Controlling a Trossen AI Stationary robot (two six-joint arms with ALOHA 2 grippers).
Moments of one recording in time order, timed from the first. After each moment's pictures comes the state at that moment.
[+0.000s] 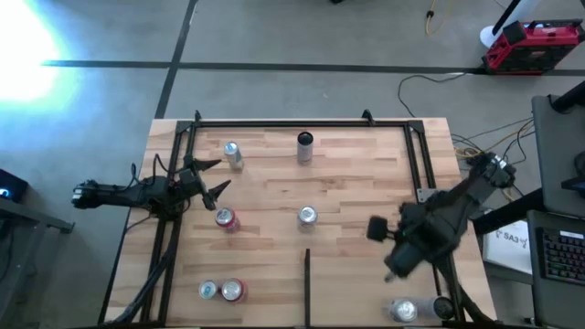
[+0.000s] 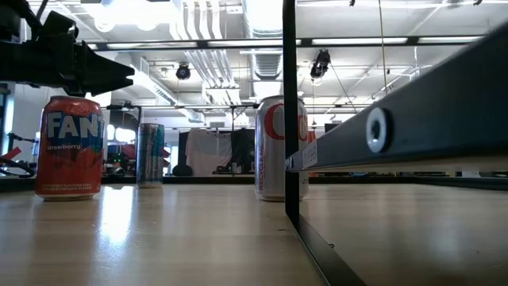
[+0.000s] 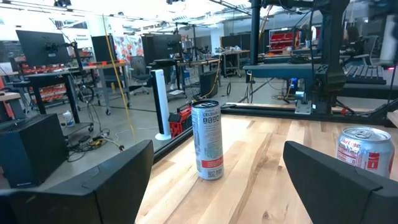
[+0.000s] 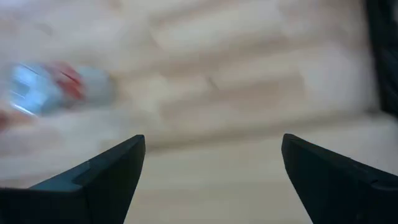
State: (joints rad) left arm -0.09 0.01 0.02 0.08 -0.58 0.12; right arm 0.66 1.48 1.50 -1.57 0.28 2.48
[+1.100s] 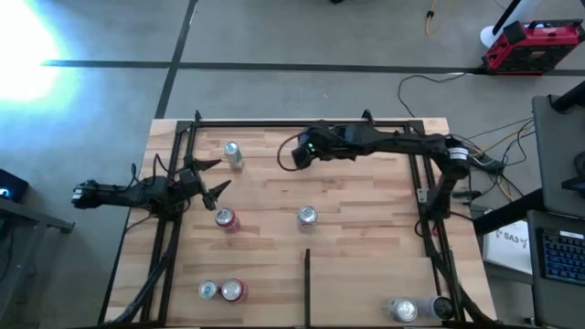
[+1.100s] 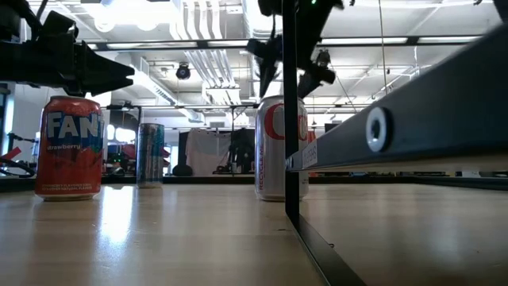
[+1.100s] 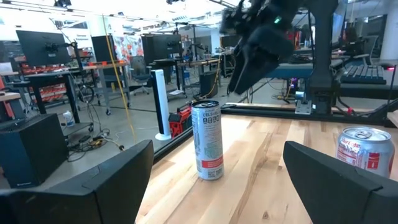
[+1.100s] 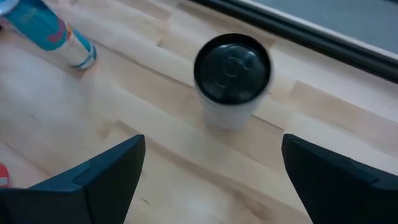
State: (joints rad) left arm -0.09 0.01 0.02 0.08 -0.58 0.12; right arm -0.24 1.81 1.64 -0.85 0.31 0.76
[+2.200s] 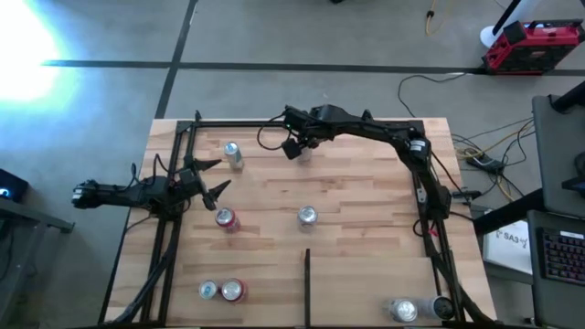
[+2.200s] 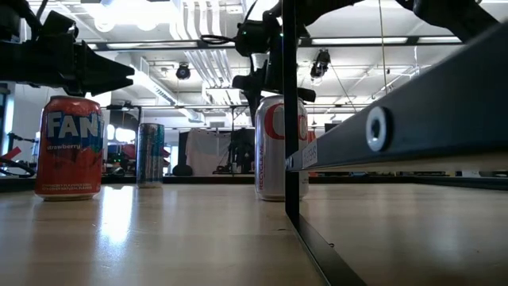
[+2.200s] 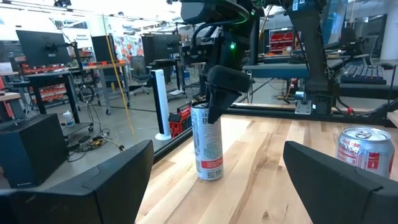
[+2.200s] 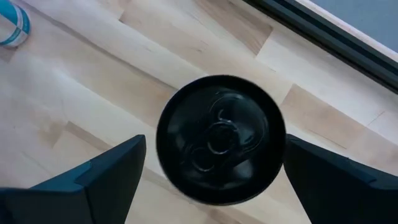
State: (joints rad) left arm -0.09 0.01 0.02 0.08 -0.58 0.12; right arm -0.37 2.13 2.04 -1.13 0.18 0.63
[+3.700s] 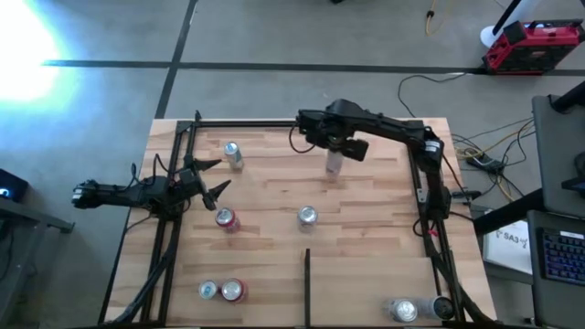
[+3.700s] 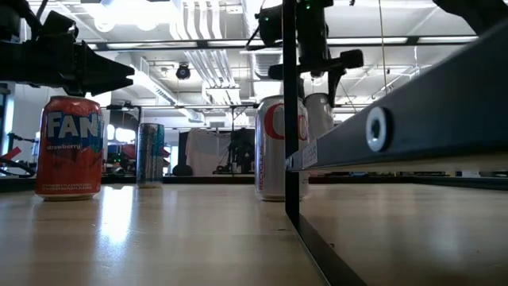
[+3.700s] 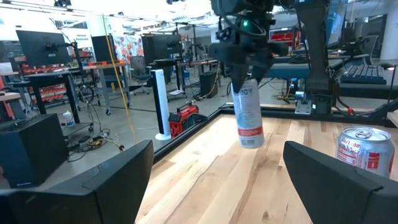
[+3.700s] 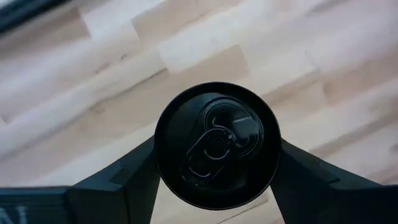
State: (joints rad) left arm -0.09 0.01 0.02 0.08 -0.58 0.12; right arm -0.34 1.99 2.01 -1.56 0.18 1.70
